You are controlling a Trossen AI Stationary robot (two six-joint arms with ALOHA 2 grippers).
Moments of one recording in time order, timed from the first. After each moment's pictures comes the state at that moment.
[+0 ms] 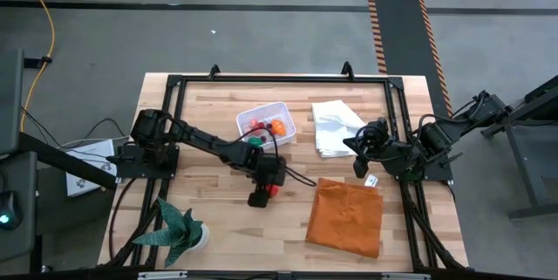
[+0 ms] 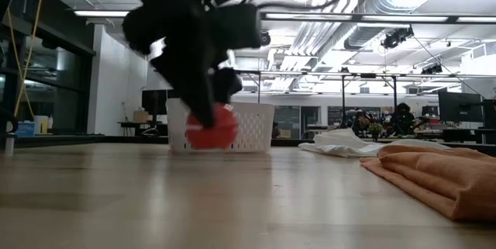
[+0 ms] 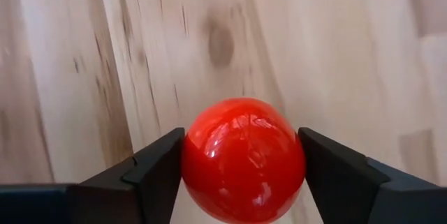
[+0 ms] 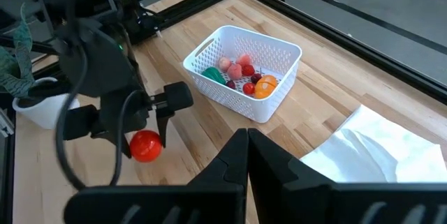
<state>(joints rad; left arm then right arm) -0.05 1.88 1.20 -0.45 0.18 -0.01 0.50 0.99 1.04 -0.80 0.77 0.81</state>
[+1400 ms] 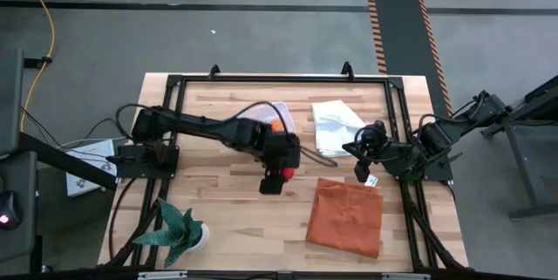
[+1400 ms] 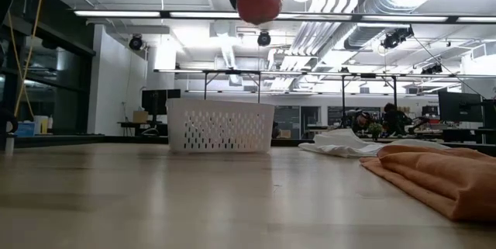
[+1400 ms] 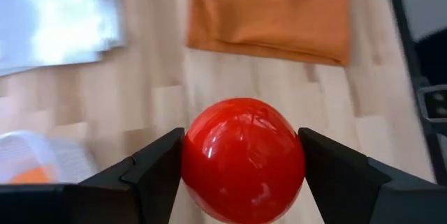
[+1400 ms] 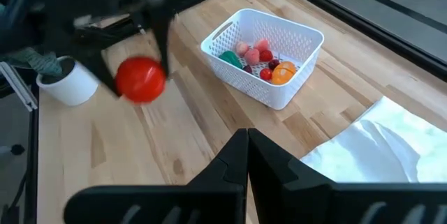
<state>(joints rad) -0.01 1.88 1.79 -0.97 0.08 -0.01 0.50 0.99 1.04 -0.80 0.68 0.78</state>
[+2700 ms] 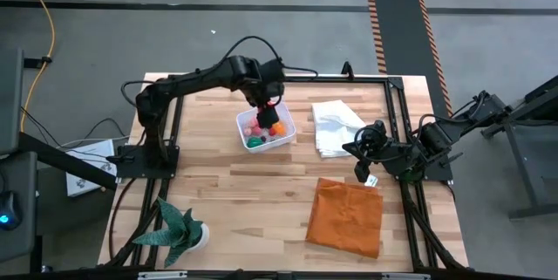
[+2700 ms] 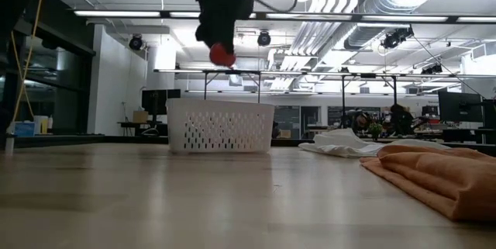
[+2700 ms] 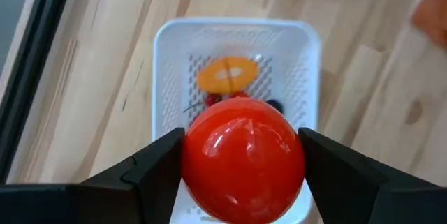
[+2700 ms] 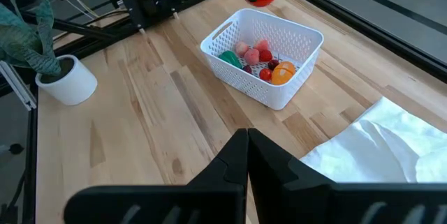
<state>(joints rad) 0.45 1.88 1.87 -1.25 0.02 -0.03 0.50 0.99 1.04 -0.80 0.68 0.78</state>
